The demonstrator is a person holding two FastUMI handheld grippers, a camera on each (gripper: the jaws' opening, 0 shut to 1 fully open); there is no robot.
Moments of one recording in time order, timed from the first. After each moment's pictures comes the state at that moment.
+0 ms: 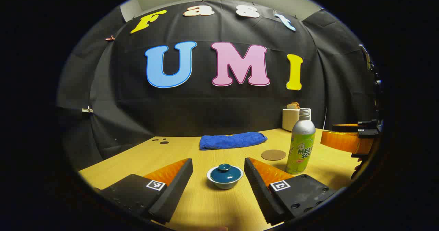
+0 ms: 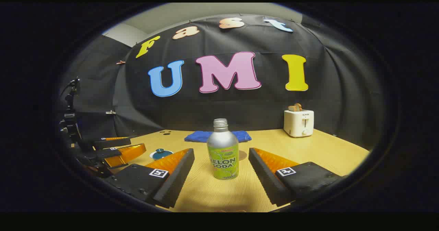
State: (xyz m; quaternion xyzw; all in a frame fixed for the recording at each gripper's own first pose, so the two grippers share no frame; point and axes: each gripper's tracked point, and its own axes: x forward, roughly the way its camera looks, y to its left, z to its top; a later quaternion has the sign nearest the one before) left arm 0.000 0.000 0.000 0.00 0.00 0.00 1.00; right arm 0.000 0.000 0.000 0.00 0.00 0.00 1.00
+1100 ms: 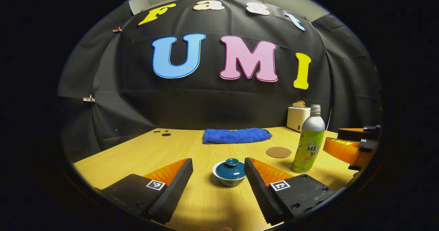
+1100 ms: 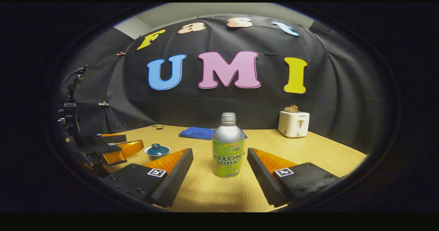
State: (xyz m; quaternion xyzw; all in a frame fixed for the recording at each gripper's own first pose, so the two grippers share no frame) left arm 0.010 0.011 -0.018 -0.03 0.02 0.01 1.00; right arm 0.007 0.014 -0.016 -0.03 0.02 -0.03 1.00
